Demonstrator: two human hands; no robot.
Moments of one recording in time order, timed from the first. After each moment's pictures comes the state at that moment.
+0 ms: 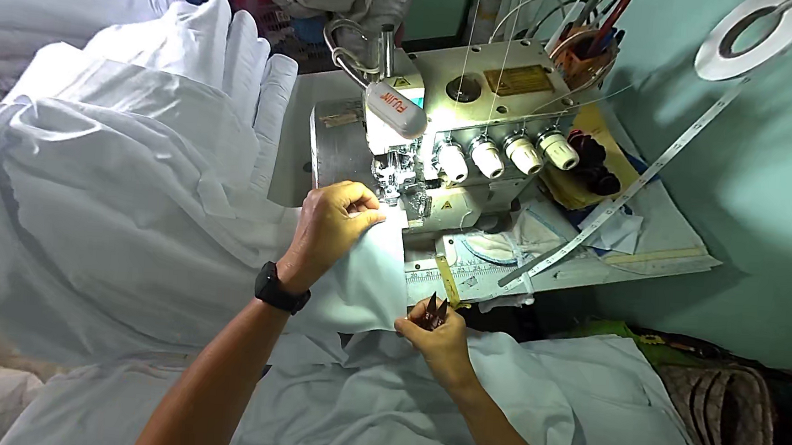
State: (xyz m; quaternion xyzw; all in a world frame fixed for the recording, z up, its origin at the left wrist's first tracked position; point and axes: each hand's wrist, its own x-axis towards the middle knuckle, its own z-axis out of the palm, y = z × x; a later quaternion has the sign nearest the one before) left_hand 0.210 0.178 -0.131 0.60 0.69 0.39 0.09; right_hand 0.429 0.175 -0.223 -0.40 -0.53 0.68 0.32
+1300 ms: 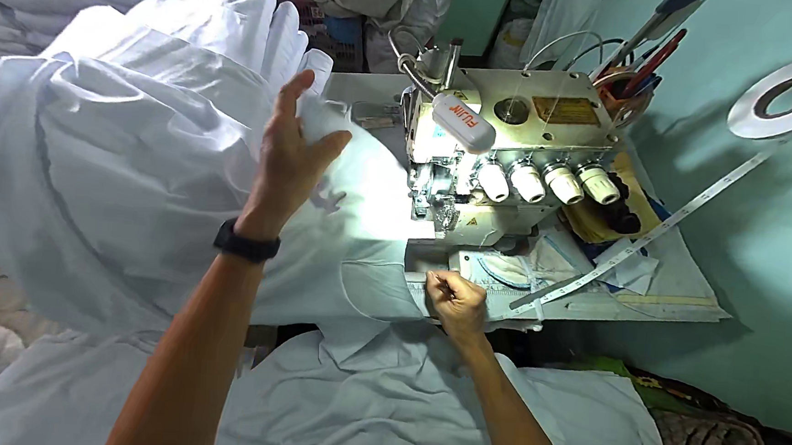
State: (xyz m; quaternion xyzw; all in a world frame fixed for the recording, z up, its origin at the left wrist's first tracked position) left_hand 0.146 0.178 -0.093 0.42 0.74 0.51 0.11; right_hand 0.402 0.248 -0.264 -0.25 -0.82 0.23 0.46
